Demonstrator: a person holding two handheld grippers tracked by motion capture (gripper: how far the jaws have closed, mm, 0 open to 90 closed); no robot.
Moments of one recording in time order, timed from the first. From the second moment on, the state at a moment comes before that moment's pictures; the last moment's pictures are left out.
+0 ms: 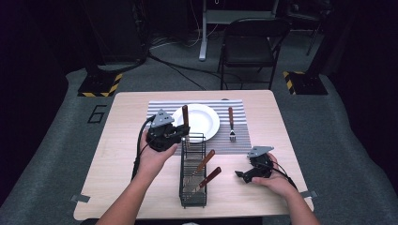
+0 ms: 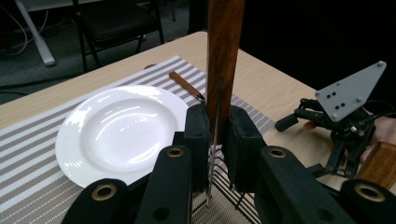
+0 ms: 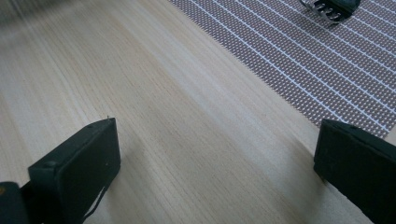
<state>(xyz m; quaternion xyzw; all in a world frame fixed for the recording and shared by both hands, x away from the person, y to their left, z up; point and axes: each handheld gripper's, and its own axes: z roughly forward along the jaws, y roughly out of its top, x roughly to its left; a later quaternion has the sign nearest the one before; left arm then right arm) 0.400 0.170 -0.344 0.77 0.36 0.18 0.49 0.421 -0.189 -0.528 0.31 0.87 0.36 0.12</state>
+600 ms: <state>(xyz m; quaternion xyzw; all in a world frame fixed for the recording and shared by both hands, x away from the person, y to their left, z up) 0.393 0.193 -0.308 0.76 0.36 0.20 0.51 0.421 -0.188 -0.528 0.31 0.87 0.36 0.12</state>
